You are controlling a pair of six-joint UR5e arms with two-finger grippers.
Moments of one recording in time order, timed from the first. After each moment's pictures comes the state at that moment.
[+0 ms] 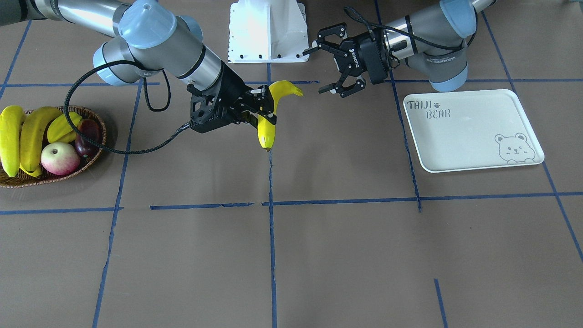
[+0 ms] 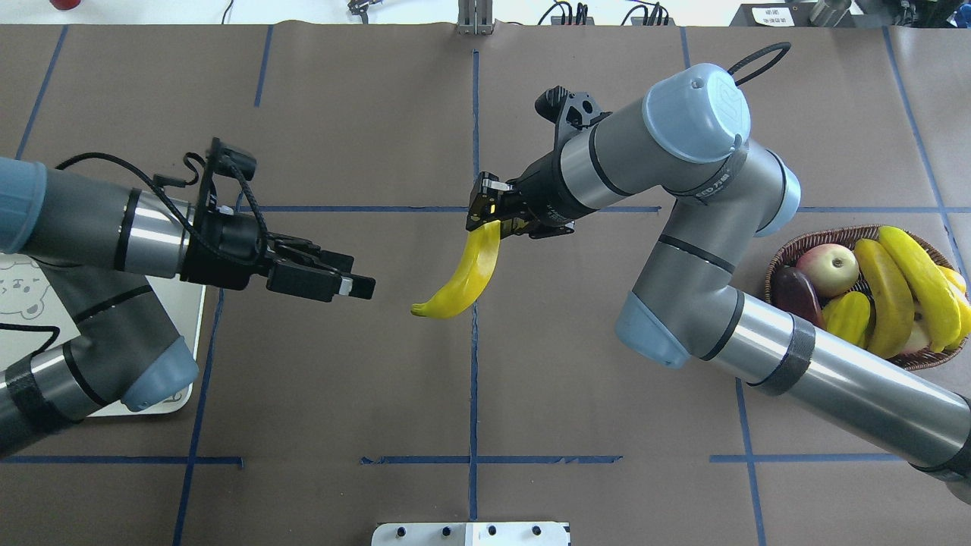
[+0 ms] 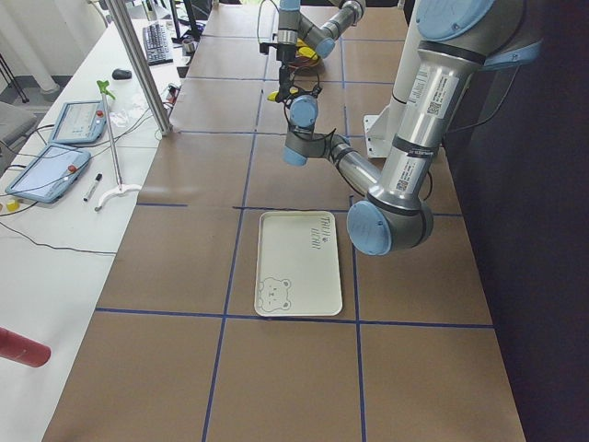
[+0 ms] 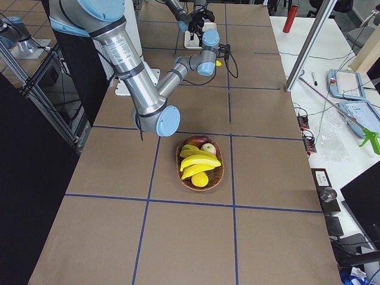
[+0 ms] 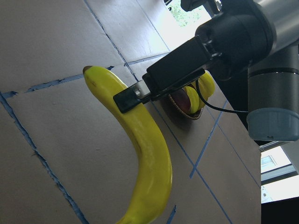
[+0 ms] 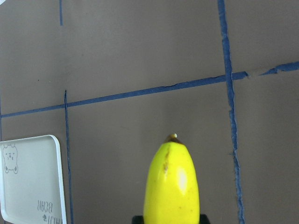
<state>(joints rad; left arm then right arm) -0.64 -1.95 -1.69 -2.96 -2.21 -1.15 0.65 -0.92 1.64 -0.95 2.14 1.50</state>
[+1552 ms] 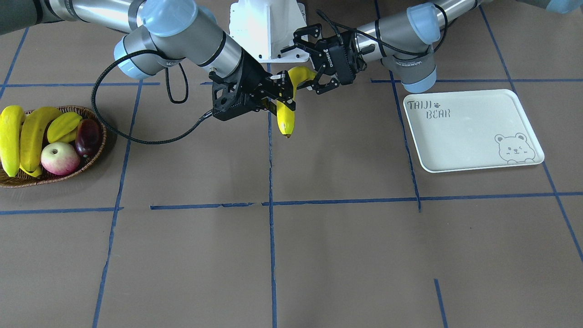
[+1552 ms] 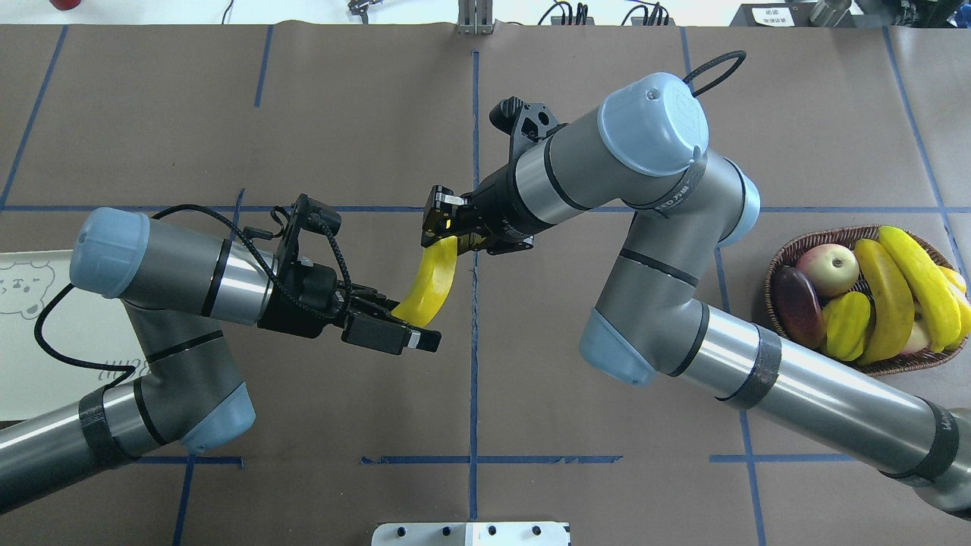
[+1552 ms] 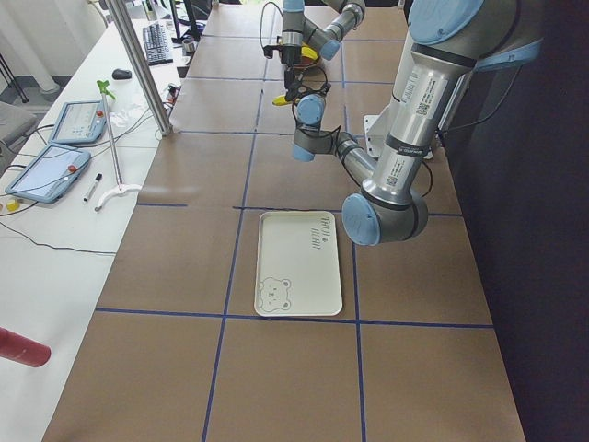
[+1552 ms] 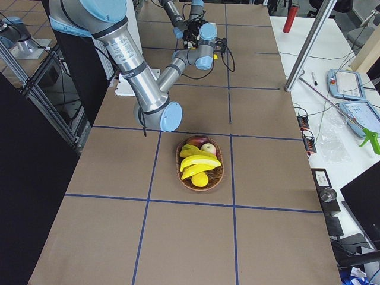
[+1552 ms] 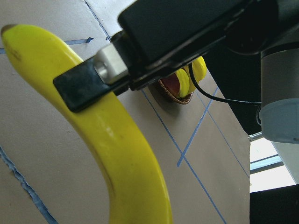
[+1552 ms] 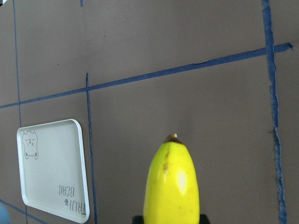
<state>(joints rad) -0.56 -2.00 -1.65 -2.95 -2.18 -1.15 0.62 -0.88 1.64 -0.95 2.13 1.53</state>
